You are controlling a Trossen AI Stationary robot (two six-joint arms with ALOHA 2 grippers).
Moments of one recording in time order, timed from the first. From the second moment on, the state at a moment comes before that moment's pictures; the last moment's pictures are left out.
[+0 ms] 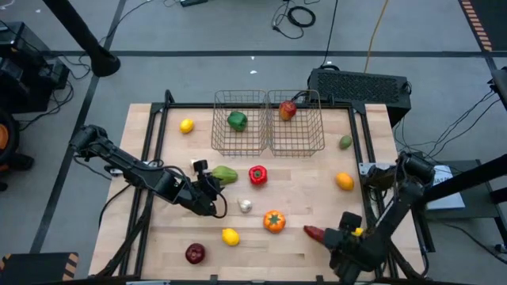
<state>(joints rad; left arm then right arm) -0.45 1.35 0.93 -0.58 -0.63 -0.36 1.00 1.76 1.24 -1.17 0.17 1.37</state>
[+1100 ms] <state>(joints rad) -0.45 1.35 0.93 -0.55 -0.63 -0.33 1.06 1.76 1.02 -0.84 0.16 1.44</state>
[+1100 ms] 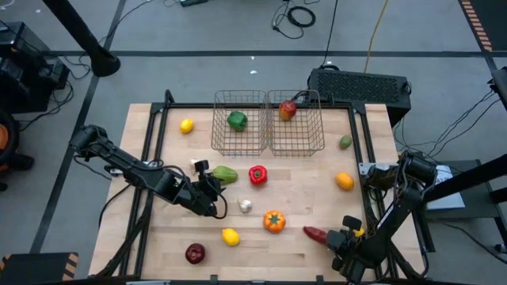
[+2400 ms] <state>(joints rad) -0.42 1.36 1.04 -0.36 -0.71 -0.02 0.54 1.76 1.49 -1.16 0.76 0.32</state>
